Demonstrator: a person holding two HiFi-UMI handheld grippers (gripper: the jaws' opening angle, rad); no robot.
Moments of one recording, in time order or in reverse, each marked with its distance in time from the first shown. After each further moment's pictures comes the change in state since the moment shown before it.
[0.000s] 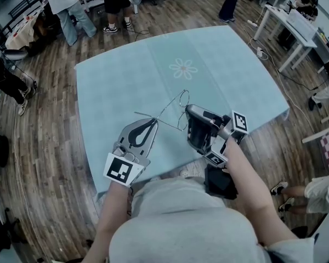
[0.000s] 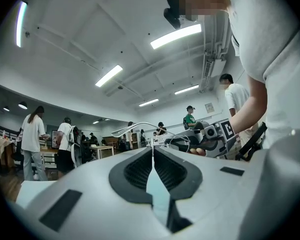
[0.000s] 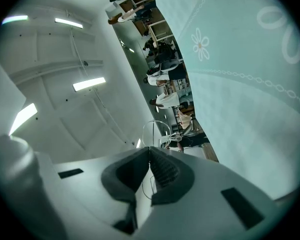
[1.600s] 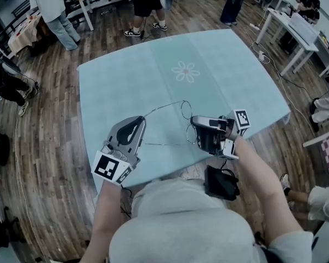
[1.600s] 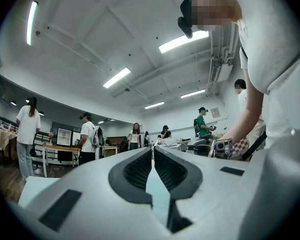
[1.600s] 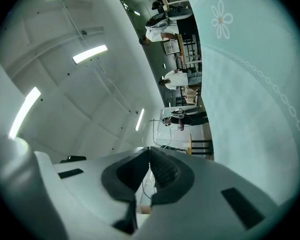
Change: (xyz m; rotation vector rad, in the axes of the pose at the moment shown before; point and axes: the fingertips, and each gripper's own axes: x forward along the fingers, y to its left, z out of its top) left arm -0.024 0.029 0.008 -0.036 -0.040 0.043; right arm -0.021 0.002 -0.027 -0.093 0.403 0.053
